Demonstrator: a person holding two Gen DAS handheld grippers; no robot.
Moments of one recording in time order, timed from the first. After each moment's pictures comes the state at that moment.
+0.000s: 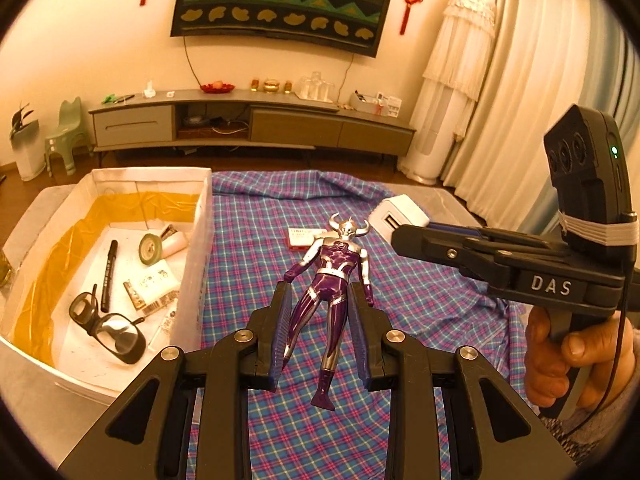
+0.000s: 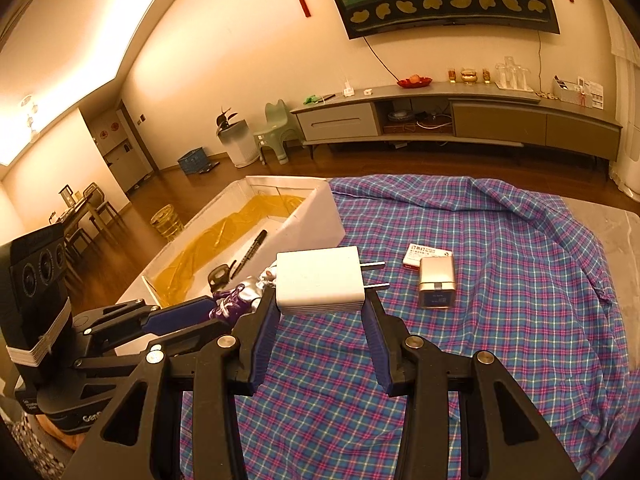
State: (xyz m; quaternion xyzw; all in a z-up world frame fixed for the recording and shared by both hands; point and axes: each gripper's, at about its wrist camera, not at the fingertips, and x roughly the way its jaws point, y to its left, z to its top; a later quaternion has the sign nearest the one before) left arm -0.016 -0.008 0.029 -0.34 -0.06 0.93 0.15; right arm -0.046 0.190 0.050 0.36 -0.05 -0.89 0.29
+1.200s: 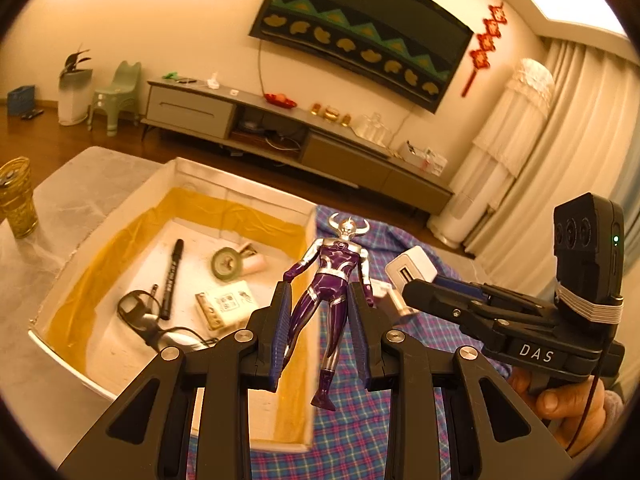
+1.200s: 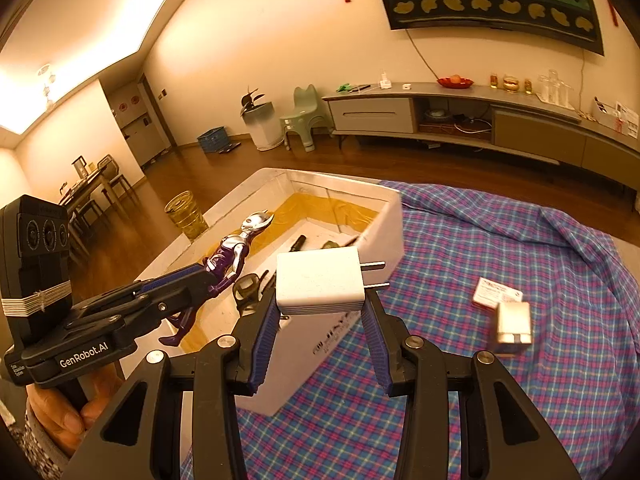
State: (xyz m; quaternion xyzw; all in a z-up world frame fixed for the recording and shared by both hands) left arm -0.040 -0.138 0.022 -0.30 -0.18 0.93 0.08; right arm -0.085 0.076 0.052 0.36 0.00 -0.87 0.33
